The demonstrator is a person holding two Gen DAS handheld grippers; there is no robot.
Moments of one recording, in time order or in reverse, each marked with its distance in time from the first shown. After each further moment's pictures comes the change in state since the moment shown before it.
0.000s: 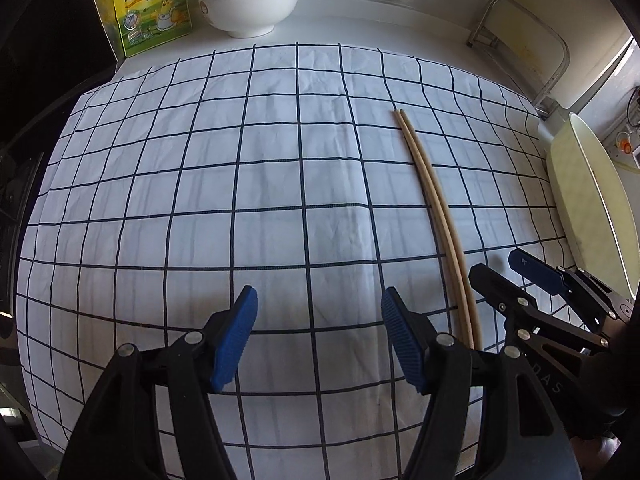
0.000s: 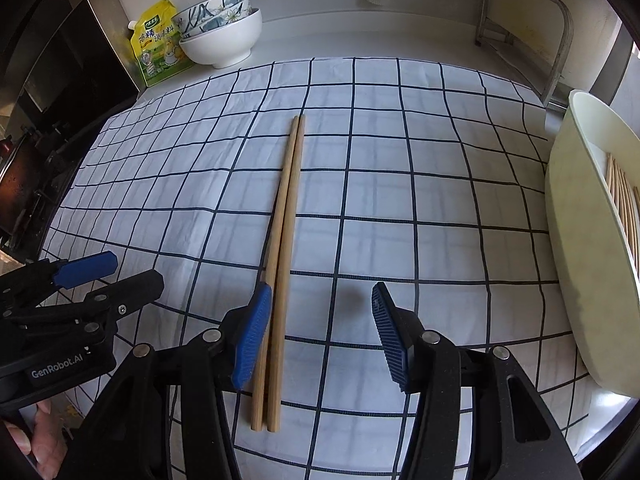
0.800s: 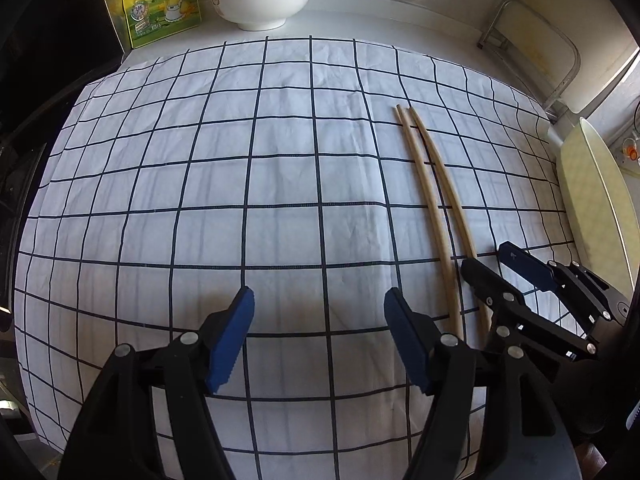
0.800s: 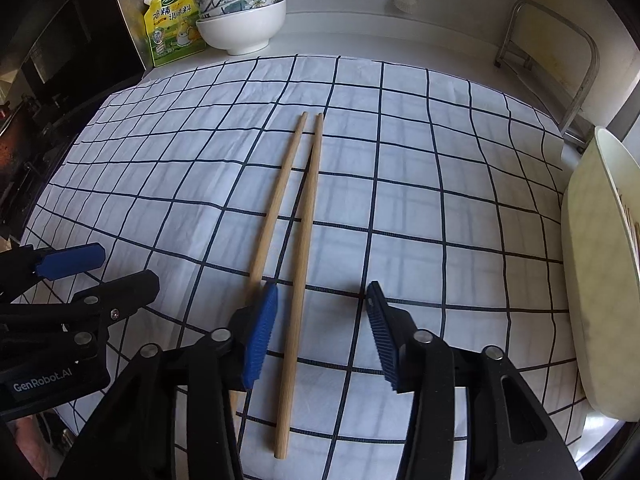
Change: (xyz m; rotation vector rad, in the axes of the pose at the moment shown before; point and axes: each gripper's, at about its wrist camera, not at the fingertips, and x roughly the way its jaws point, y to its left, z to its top) left arm 0.005 0.006 -0.002 -0.034 0.005 0.016; right arm 0.014 0.022 0.006 -0.102 -0.016 -0.044
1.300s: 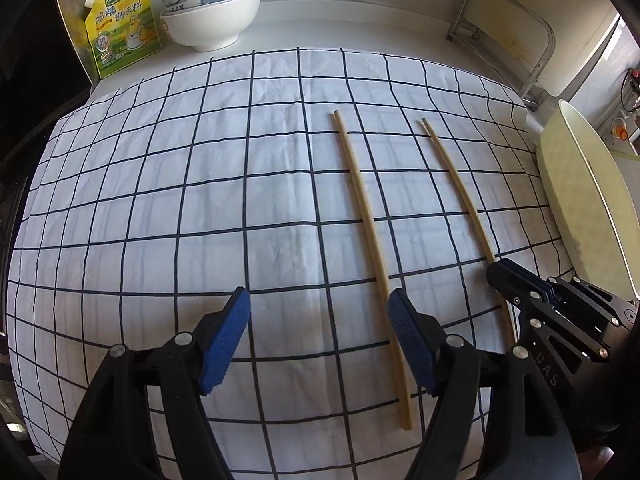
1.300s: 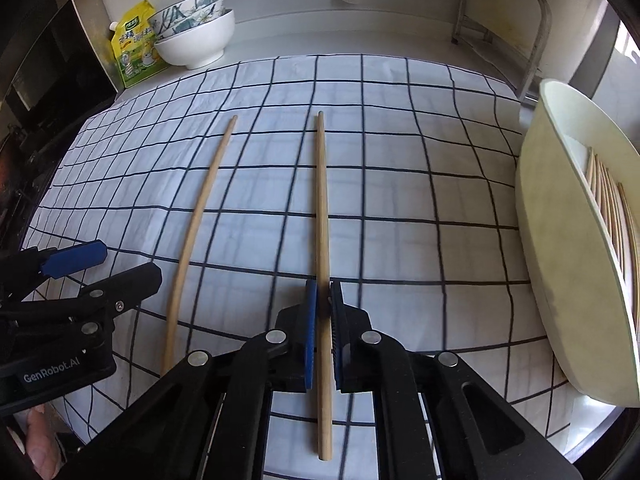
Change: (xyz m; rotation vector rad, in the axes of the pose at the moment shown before) left arm 0.010 -0.045 0.010 0.080 -0.038 -0.008; right arm -0.011 -0.055 -0.017 0.124 0.007 -0.021
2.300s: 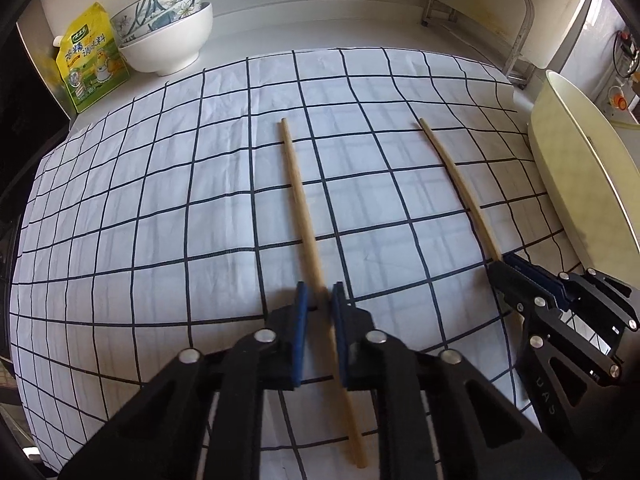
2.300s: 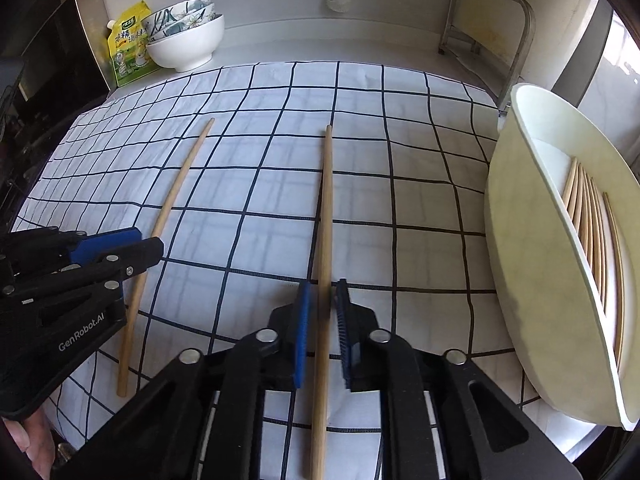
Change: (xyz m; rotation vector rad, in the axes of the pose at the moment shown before) left arm 0.017 -0.041 0.011 0.102 -0.009 0.036; right arm -0.001 -0.012 -0.003 -0.060 -0.034 -0.032
